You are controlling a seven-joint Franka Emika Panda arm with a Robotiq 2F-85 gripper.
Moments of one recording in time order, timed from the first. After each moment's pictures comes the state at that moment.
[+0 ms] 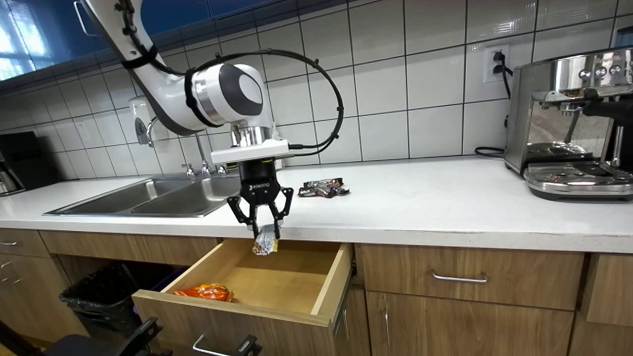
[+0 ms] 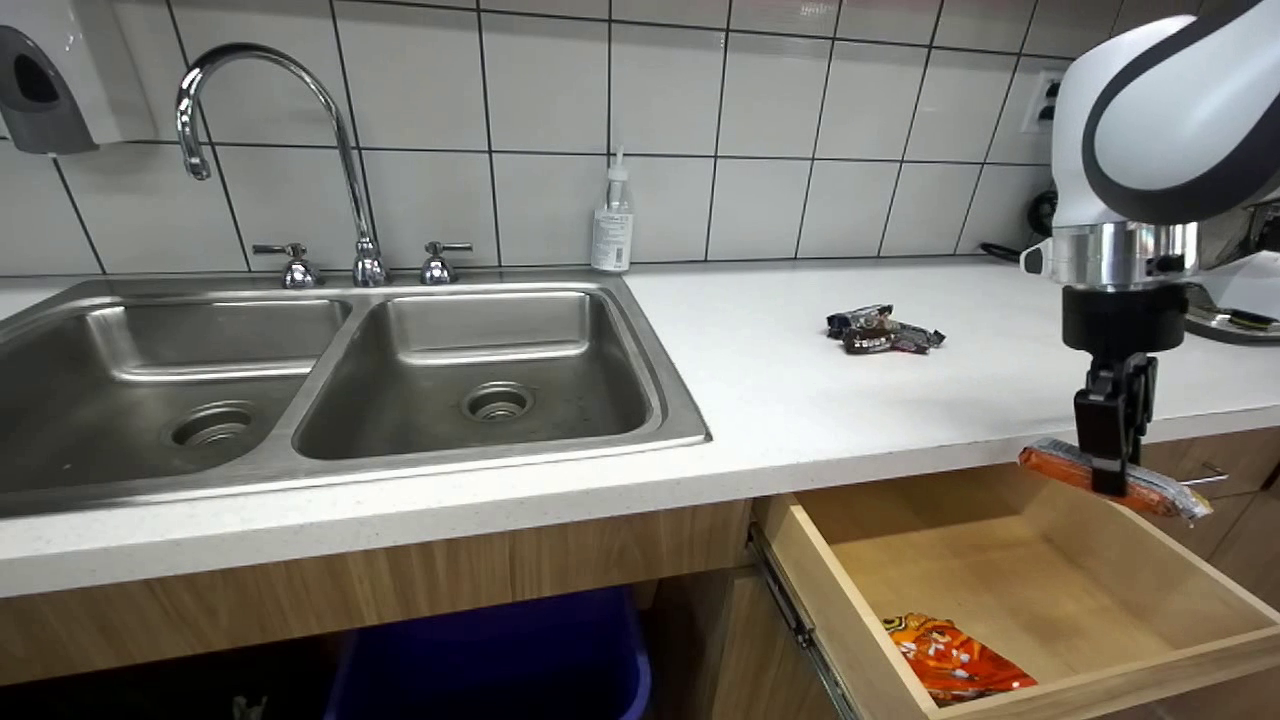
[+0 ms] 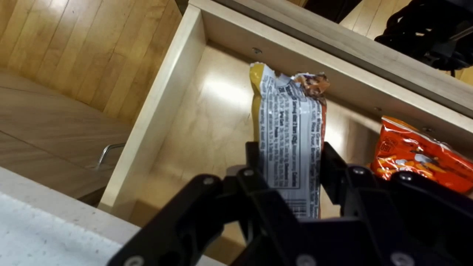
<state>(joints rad) -0.07 0.16 0.00 -2.43 -0.21 2.28 -0.40</state>
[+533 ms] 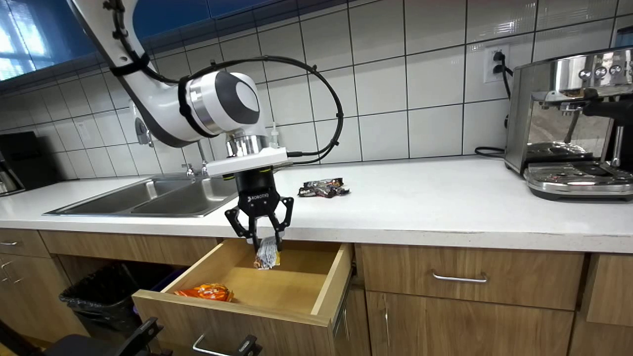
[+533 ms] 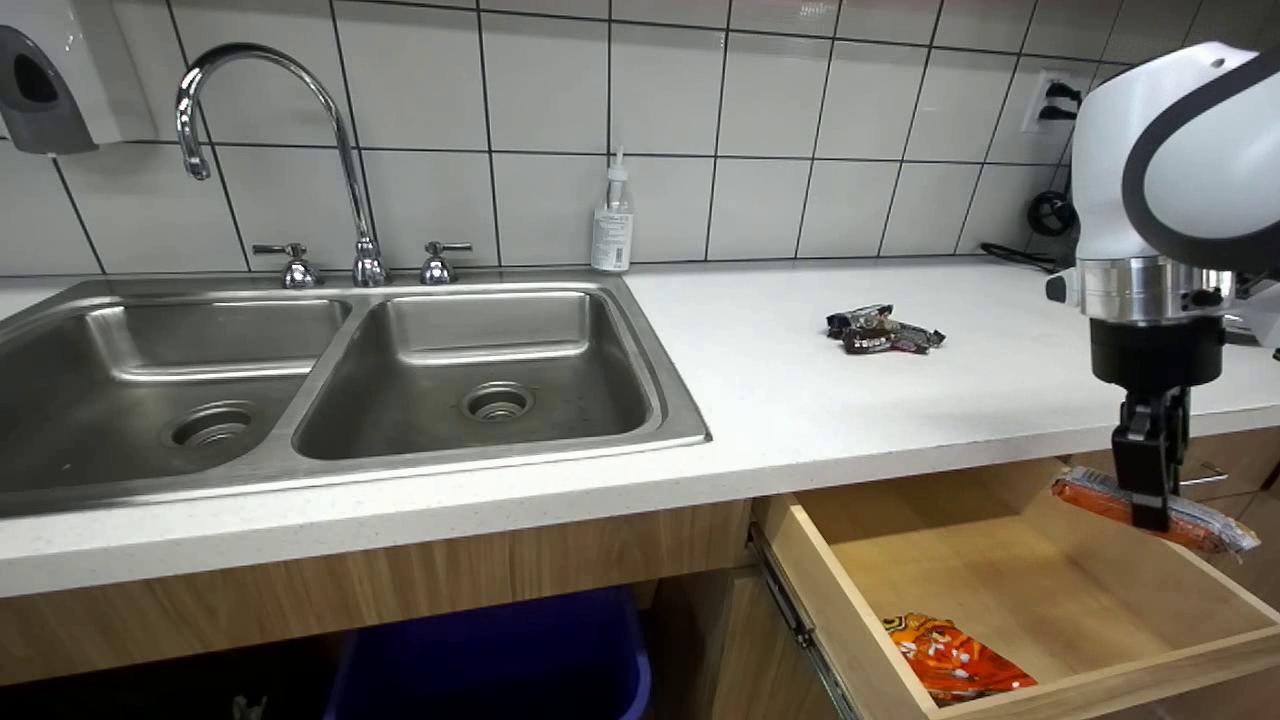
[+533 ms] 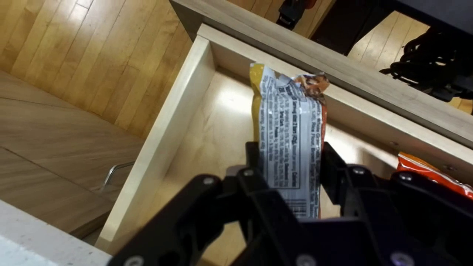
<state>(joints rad) -0.07 0.14 -0.02 -2.51 -0.30 2.33 -0.36</state>
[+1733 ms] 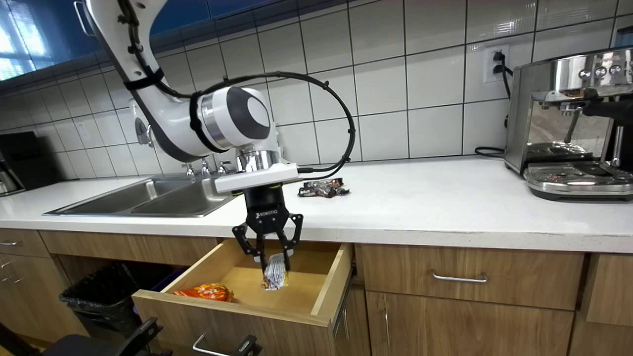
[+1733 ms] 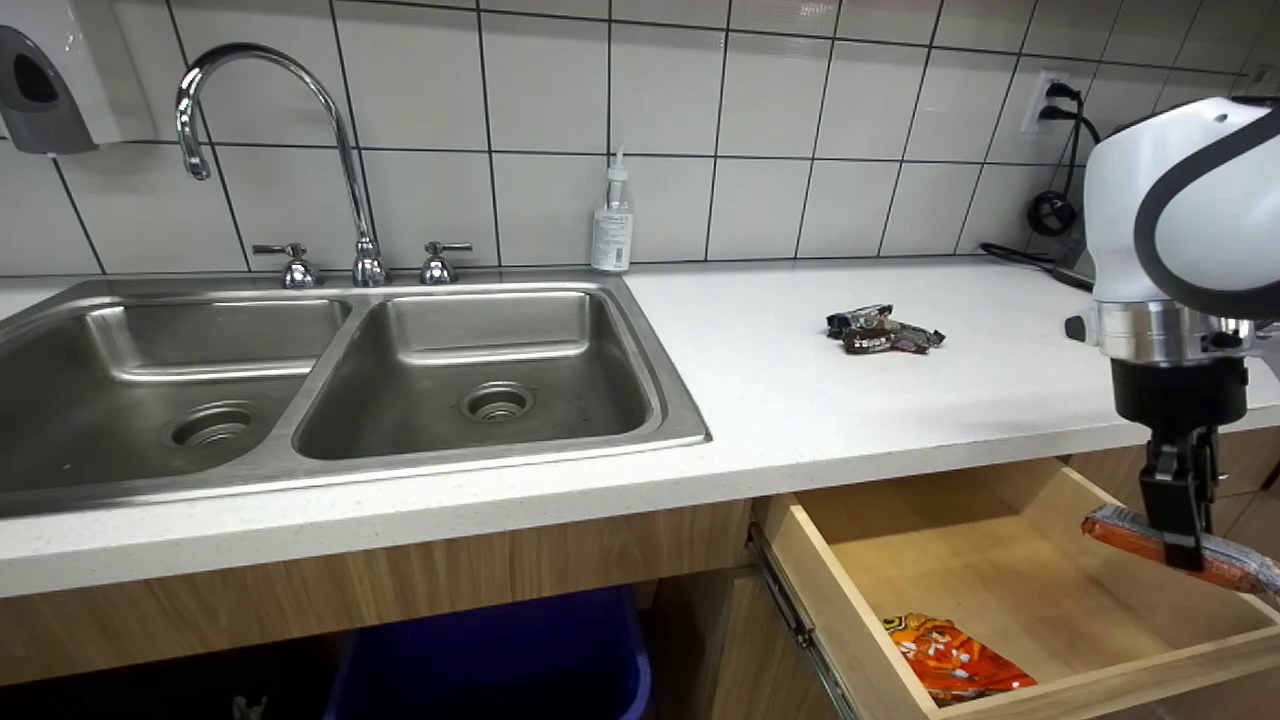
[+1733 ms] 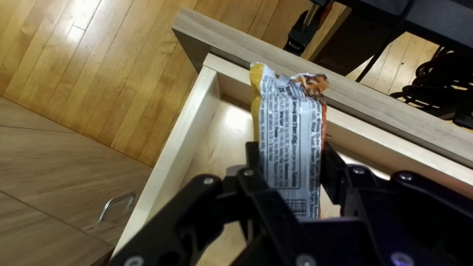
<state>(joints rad) -0.07 0.21 -0.07 -2.52 -0.34 2.35 -0.36</state>
